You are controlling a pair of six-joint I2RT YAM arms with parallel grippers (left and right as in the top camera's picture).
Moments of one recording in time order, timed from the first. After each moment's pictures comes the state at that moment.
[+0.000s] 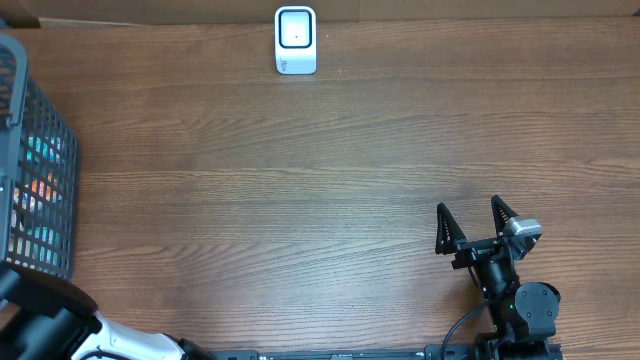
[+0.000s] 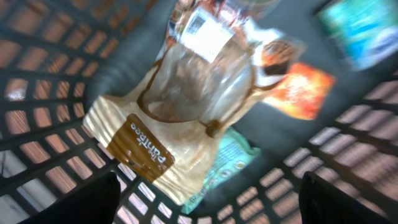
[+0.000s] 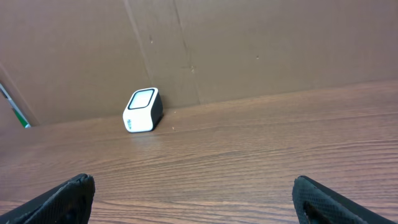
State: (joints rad) left arm 0.92 1.88 1.85 -1.22 -0.10 0.01; right arm 0.07 0.01 0.02 -0.02 -0.14 0.23
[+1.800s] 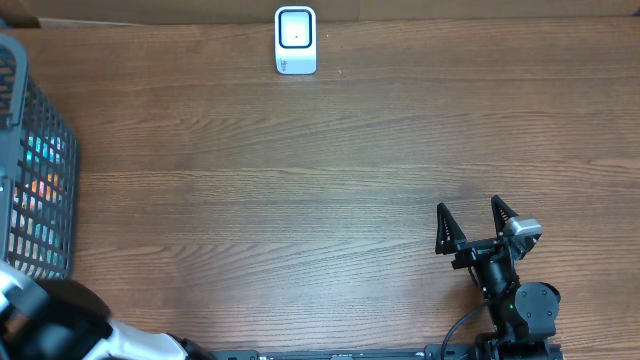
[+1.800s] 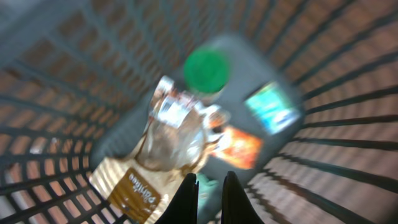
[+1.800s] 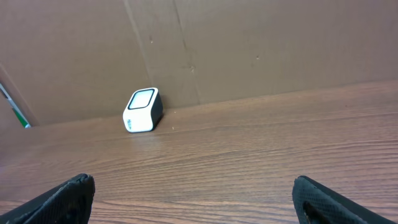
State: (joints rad) left arm 0.83 1.78 2.04 -1.20 -0.07 -0.07; right arm 0.07 0.01 0.02 -0.02 -0.14 0.23
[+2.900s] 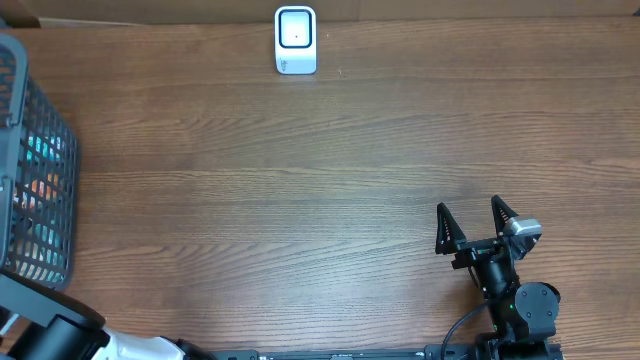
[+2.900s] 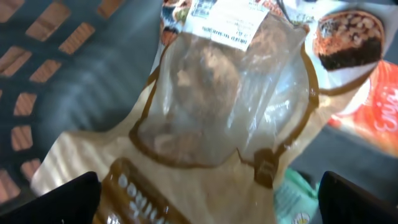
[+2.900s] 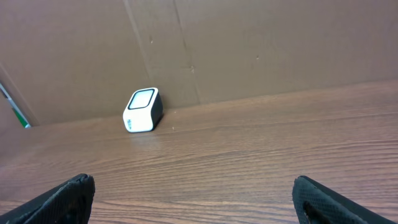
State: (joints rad) left arm 1.00 1.78 1.30 -0.62 -0.04 0.09; right arm 0.07 0.01 0.02 -0.02 -0.14 0.23
